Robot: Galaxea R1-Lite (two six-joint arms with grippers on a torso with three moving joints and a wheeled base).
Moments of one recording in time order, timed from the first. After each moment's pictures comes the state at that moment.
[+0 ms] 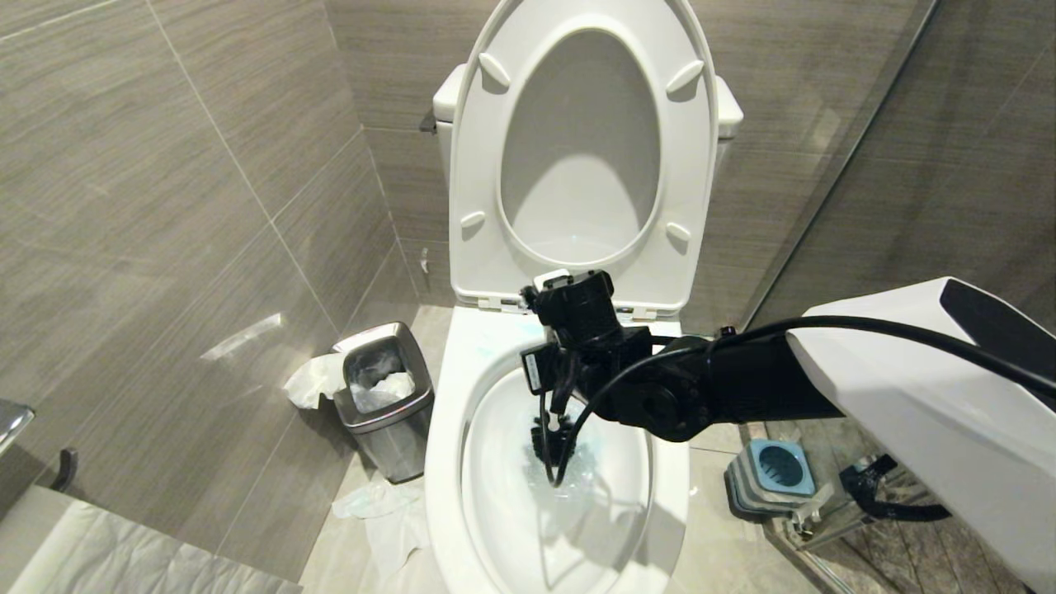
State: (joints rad) left arm 0.00 0.00 0.00 0.01 -0.01 0.00; right arm 0.74 2.27 -1.61 -0.21 -0.43 0.09
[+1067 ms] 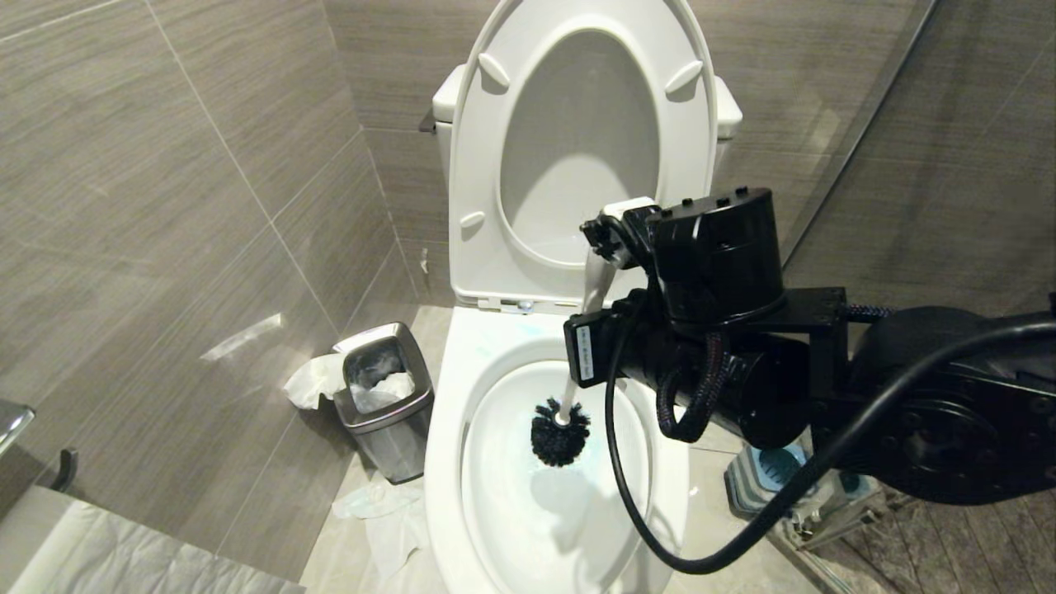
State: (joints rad) left arm 0.00 0.00 0.00 0.01 -0.01 0.00; right arm 0.85 1.82 -1.27 -0.21 -0.45 0.14
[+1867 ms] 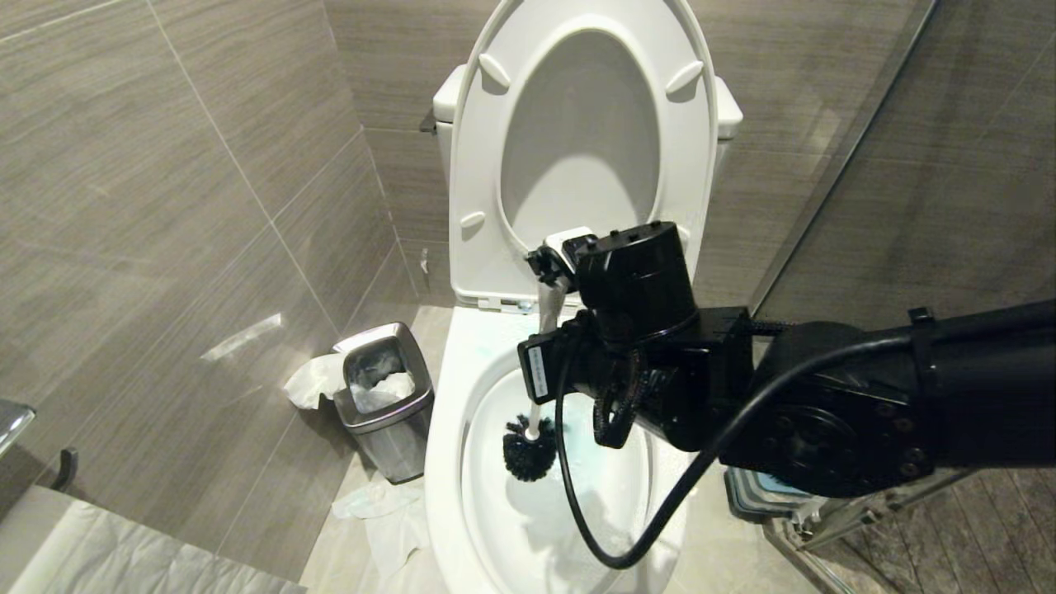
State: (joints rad) left arm 0.00 0.00 0.00 0.01 -0.01 0.00; right arm 0.87 1.96 -1.37 -0.21 -0.39 0.13
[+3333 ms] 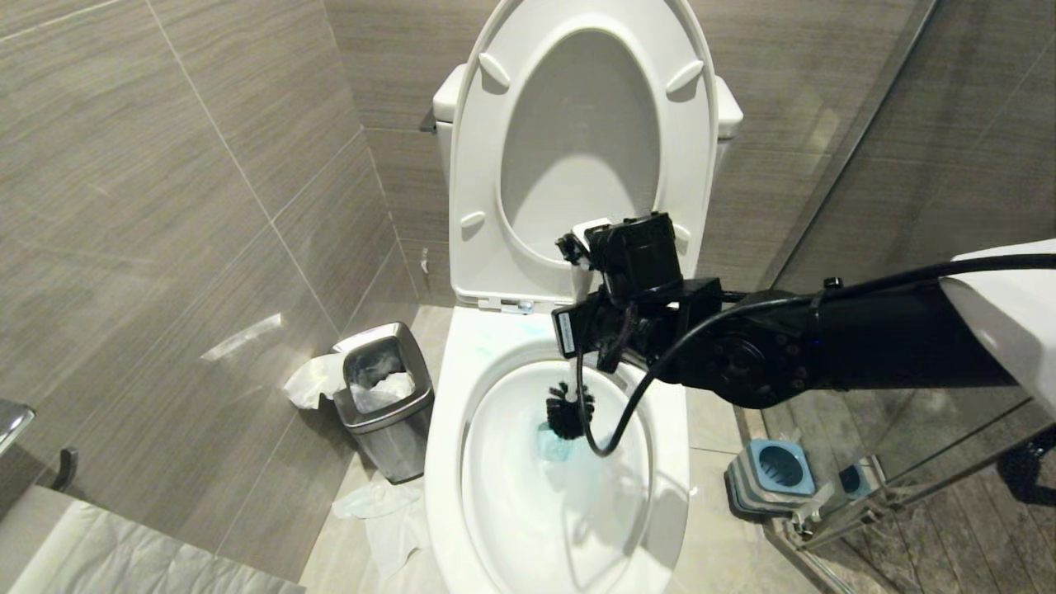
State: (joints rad) left arm 0.00 0.00 0.00 0.01 -0.01 0.00; right arm 0.70 2.09 -1.52 -0.18 -0.38 0.06
